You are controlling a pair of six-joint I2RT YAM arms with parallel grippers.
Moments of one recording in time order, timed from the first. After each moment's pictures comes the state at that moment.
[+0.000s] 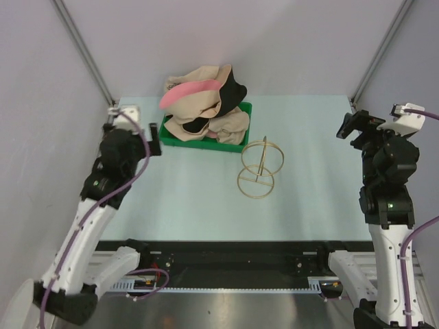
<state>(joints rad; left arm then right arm) -0.21 0.82 1.04 -0.49 -0.33 -0.08 0.01 0.76 1.15 -0.33 0.24 0.14</state>
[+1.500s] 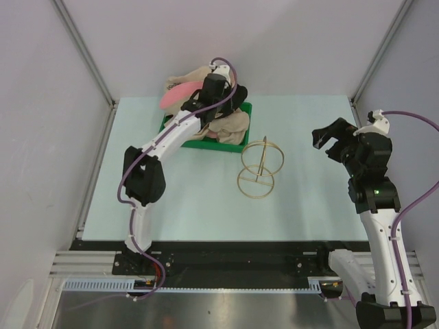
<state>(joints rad) -0.54 2.09 1.98 -0.35 -0.13 -0.29 0.03 0.82 1.03 -0.45 -0.02 0.54</state>
